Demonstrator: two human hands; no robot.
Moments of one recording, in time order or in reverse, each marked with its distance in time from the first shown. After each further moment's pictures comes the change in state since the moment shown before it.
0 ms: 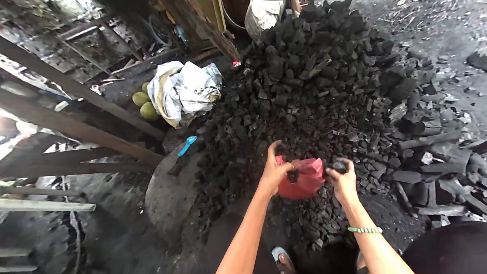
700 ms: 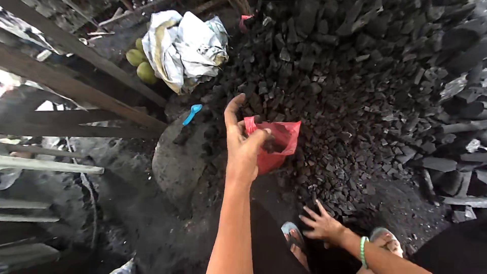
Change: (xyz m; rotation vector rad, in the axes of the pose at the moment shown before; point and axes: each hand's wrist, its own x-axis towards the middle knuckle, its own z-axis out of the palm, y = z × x) left_hand -0.041 0.041 -0.088 -0.130 0.291 0.357; right_hand -0.112 0.136 -0.038 -1.459 -1.671 -0.509
